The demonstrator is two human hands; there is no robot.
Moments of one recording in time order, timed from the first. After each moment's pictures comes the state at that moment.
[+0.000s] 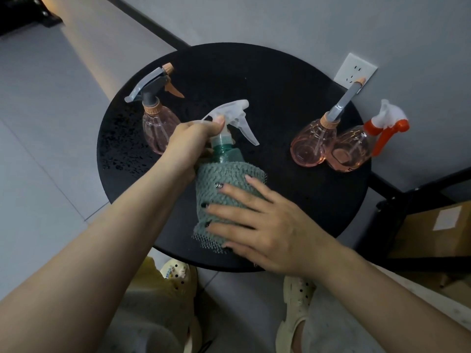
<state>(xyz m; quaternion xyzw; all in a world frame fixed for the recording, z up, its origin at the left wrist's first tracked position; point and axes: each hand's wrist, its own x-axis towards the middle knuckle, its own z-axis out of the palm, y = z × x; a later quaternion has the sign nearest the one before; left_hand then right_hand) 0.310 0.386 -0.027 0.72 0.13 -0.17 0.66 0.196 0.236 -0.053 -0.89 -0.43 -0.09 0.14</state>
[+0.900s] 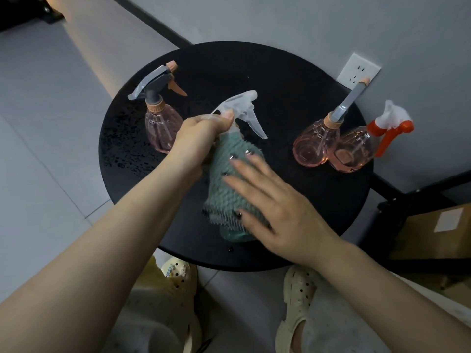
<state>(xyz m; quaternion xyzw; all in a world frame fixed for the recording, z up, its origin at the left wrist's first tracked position) 0.307 0.383 -0.022 0.72 0.10 -0.17 0.67 0.204 0.235 -0.052 -0.92 -0.28 -0.05 0.25</state>
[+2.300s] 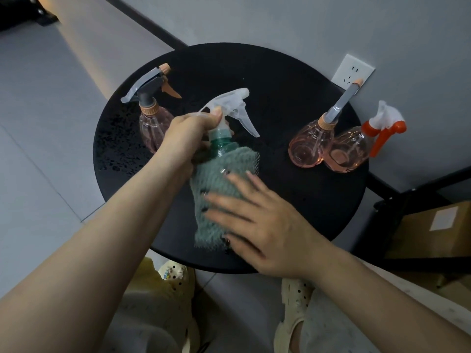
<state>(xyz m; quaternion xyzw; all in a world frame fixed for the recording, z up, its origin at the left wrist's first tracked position) 0.310 0.382 -0.016 0.70 0.13 -0.16 0.68 0.197 0.240 -0.052 -0.90 -0.38 -0.07 0.18</state>
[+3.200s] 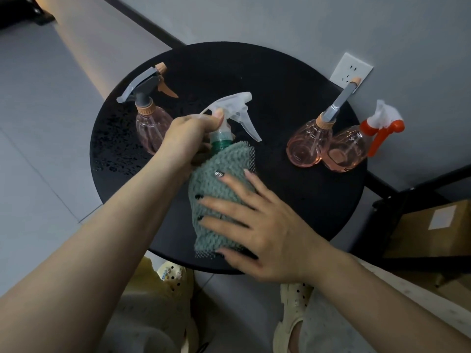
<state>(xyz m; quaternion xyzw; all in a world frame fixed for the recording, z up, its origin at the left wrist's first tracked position) 0.310 0.380 -0.018 0.72 0.11 -0.17 0.67 0.196 0.239 -0.049 -0.90 -0.40 -0.07 0.16</state>
